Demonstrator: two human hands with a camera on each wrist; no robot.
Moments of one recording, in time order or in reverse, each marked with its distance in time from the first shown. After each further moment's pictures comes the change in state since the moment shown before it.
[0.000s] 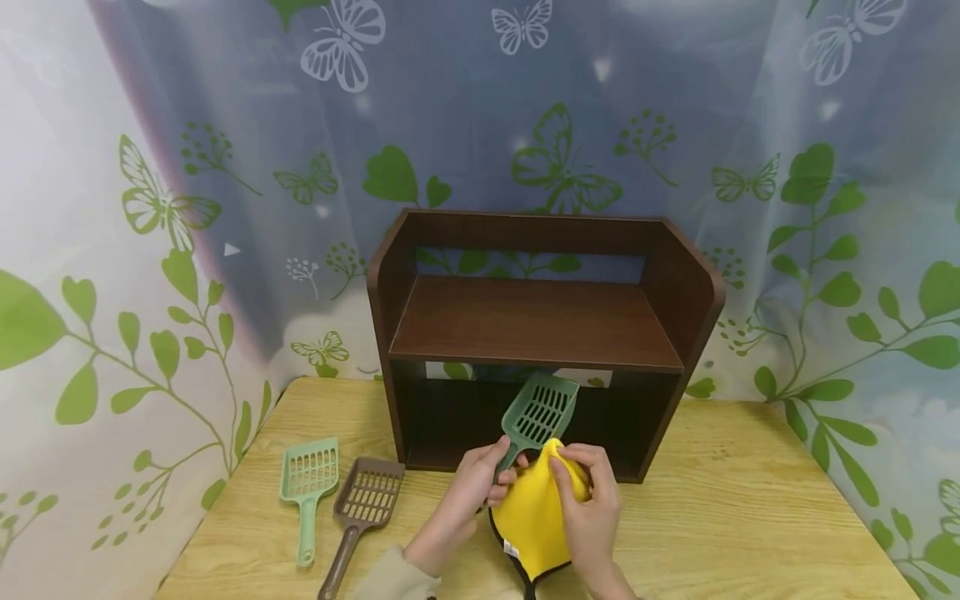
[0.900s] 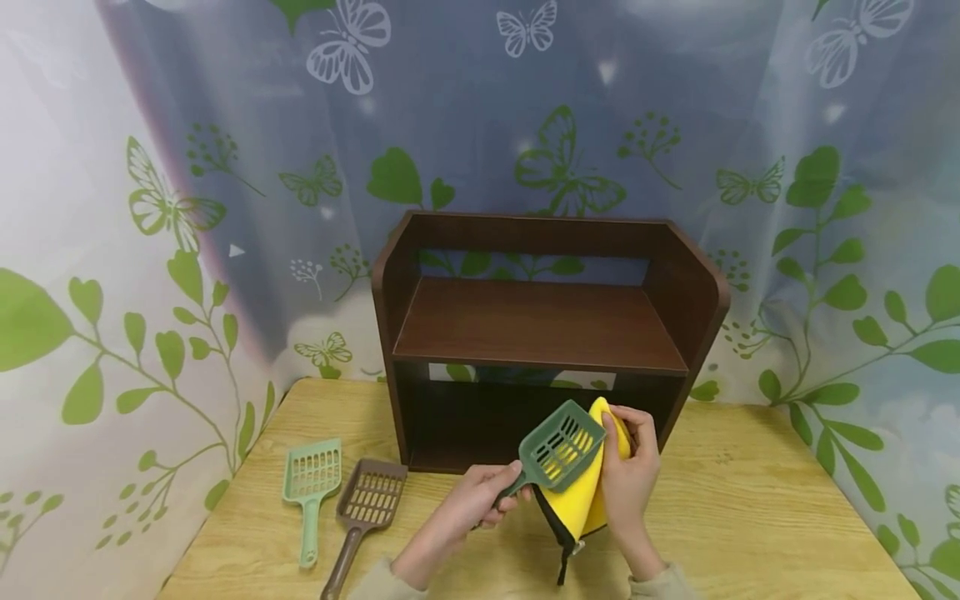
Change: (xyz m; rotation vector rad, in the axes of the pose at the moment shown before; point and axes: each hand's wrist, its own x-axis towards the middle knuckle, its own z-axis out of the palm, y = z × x) left_hand -0.014 -0.003 -0.012 0.169 -0.145 -0.017; right_hand 0.034 0.044 -0.016 0.070 0.123 0.223
